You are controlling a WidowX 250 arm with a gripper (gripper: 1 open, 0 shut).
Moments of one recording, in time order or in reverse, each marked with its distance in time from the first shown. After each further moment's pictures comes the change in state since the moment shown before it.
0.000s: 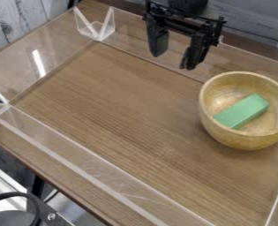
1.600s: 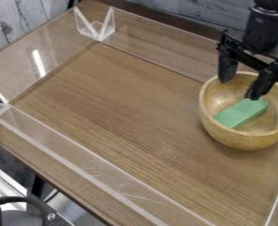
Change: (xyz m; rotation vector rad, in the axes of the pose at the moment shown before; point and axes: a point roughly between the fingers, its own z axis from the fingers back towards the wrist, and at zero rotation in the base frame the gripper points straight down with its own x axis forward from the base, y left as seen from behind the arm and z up) arm 0.051 -0.089 -0.046 -0.004 0.034 -0.273
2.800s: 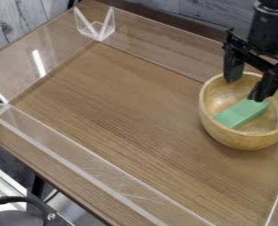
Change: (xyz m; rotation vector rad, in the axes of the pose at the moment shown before) arm -0.001 -0.008 0.006 -0.002 -0.061 -0.087
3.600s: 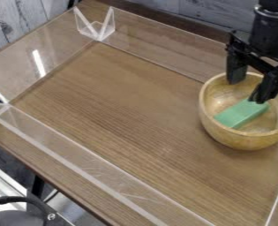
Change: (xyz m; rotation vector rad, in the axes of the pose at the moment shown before) arm 0.002 0.000 -0.005 -0.016 -0.023 -0.048
